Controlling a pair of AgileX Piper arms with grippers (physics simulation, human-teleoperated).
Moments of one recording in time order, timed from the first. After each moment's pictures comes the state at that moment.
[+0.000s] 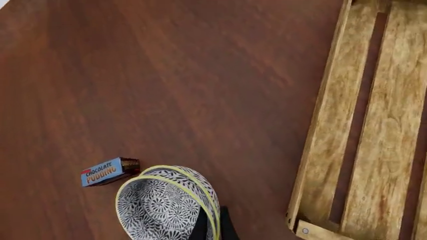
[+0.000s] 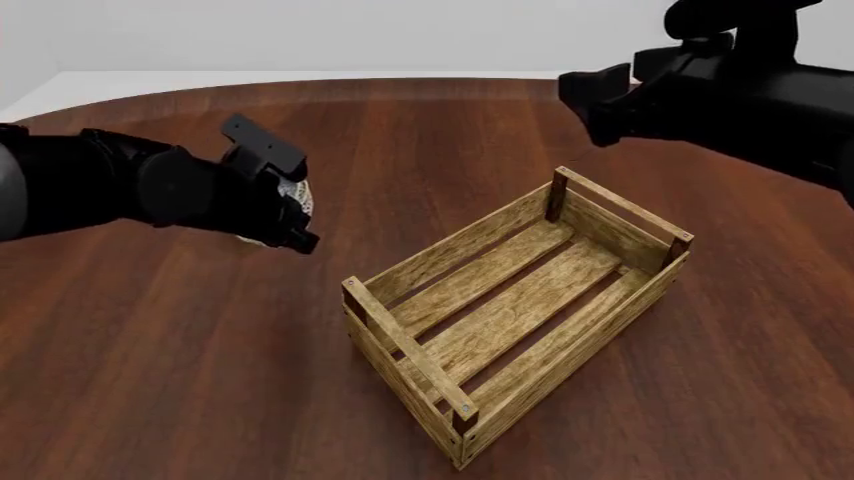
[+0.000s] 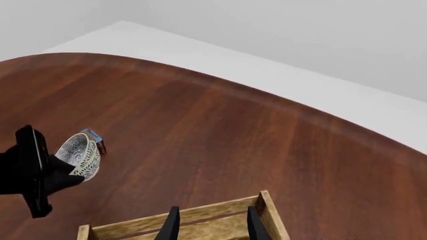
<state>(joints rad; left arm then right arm) -0.35 1.56 -0.98 0.30 0.31 0.40 1.14 -0.91 0.06 -0.09</state>
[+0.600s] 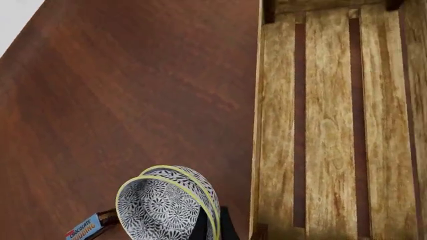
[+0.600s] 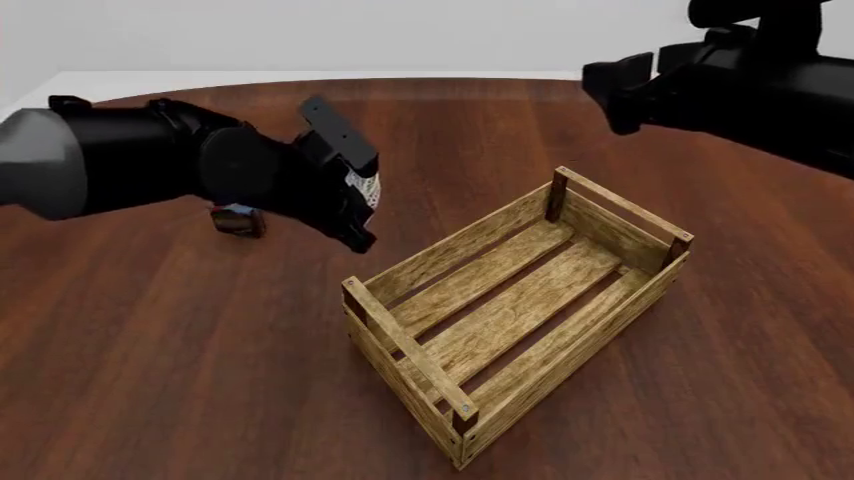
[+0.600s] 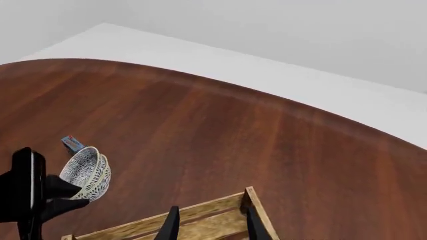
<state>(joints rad) -0.52 1.61 -1.13 0.39 0.40 0.34 1.15 -0.92 0.07 -0.07</state>
